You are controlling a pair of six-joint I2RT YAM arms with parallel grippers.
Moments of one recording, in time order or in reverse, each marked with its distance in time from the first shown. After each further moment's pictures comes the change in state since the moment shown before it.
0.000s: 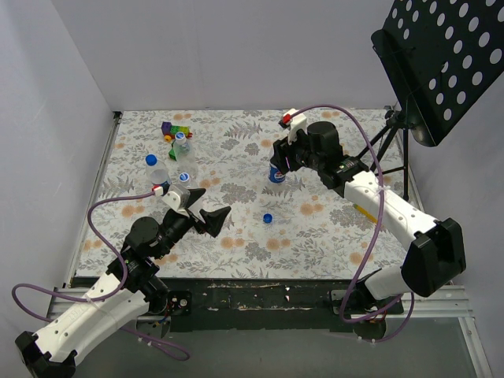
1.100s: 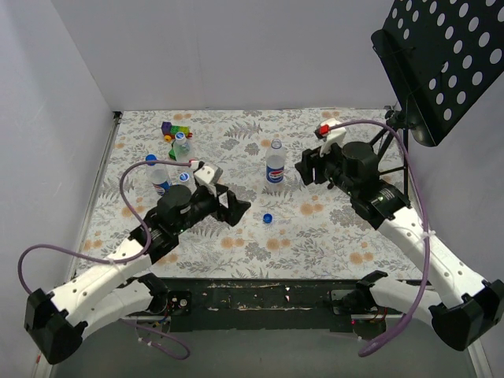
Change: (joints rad) left arm 0.000 0.328 0.179 -0.057 0.116 -0.055; right arm 0.000 -0.345 -0.114 -0.095 0.133 0.059
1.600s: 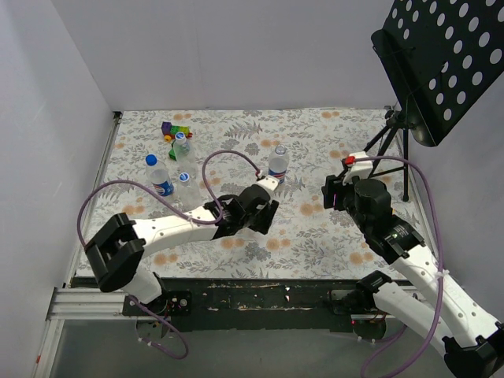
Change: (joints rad) left arm -0.262 0.680 0.319 -0.245 -0.271 -0.150; right arm 0.000 -0.339 -0.323 -0.092 0.324 0.122
